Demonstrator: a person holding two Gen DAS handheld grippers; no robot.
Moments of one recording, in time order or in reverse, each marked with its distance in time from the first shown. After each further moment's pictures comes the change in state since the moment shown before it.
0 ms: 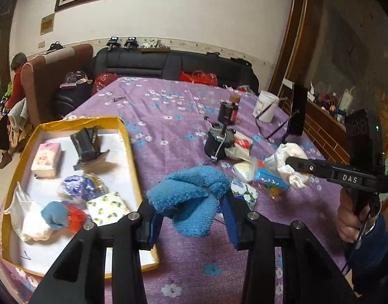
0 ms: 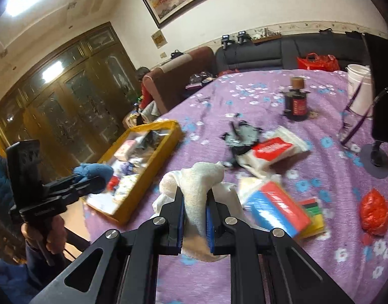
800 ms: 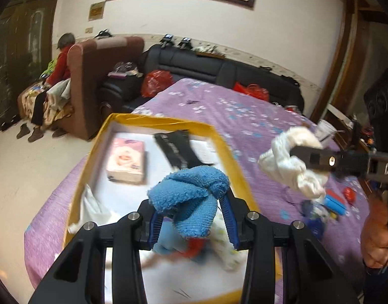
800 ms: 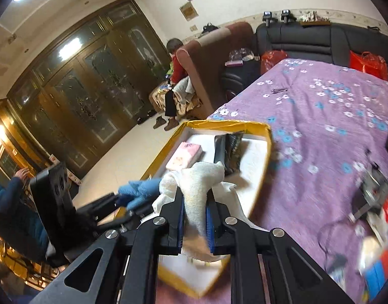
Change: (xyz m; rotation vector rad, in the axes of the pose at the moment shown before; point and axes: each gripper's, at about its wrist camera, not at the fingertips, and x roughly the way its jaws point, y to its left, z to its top) left arm -0.003 0.144 0.013 -0.175 -0.023 0.207; right arm 0.169 0.148 0.085 -0.052 0.184 0.110
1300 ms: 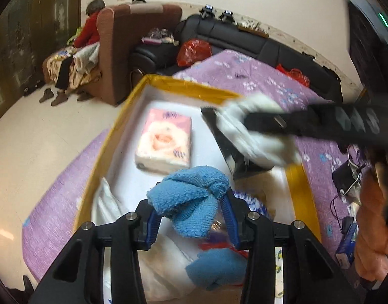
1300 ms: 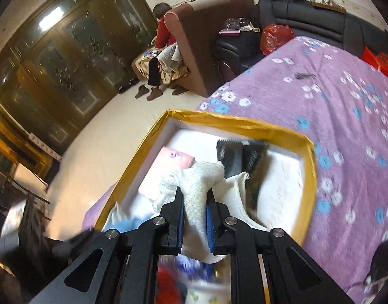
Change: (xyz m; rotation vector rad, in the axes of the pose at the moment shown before) left arm 0.065 0.040 0.005 -0.123 0.172 0.147; right arm 0.147 0.007 0.062 -0.048 0.203 -0.110
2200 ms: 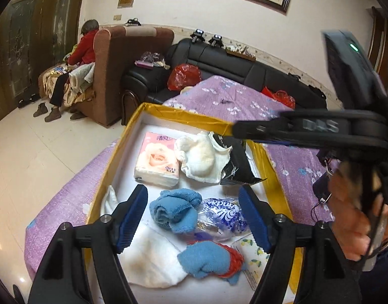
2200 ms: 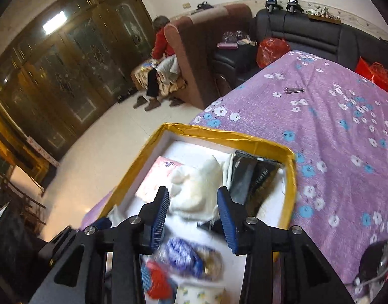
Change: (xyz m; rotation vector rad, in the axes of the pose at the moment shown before) left arm -0.043 0.000 -0.010 -0.003 -0.171 -0.067; right arm -0.044 -0.007 -0.014 -0.001 -0.091 0.000
